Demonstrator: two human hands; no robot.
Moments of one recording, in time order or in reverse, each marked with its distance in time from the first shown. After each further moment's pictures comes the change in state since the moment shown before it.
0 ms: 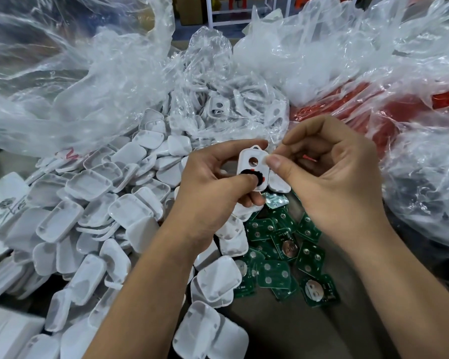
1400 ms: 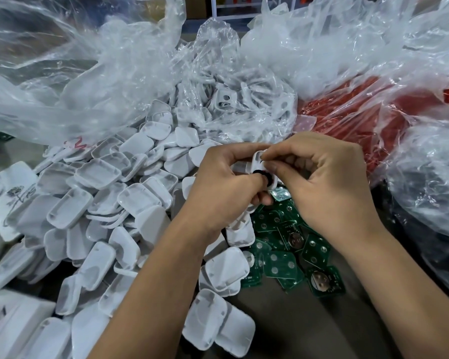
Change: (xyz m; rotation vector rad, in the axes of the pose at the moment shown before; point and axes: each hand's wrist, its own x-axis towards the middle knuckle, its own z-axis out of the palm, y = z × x) left_hand 0.001 -0.006 0.002 0.130 -0.049 -0.043; right_hand -0.004 0.003 0.006 -0.383 -0.128 -0.138
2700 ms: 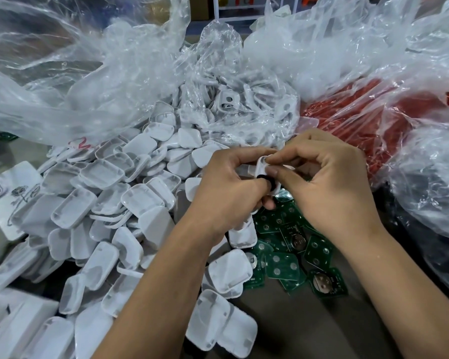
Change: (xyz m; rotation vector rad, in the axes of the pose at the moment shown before) left_hand -0.001 0.001 0.004 0.031 0.042 -0.091; right_hand 0.001 0.004 0.001 0.015 -0.009 0.084
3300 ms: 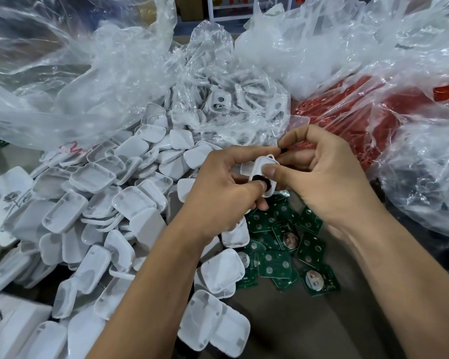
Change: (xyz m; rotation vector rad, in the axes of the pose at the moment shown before) left_hand -0.003 0.002 -0.002 0.059 -0.051 0.079; right_hand 0.002 0.004 -0.009 0.448 -0.084 0.382
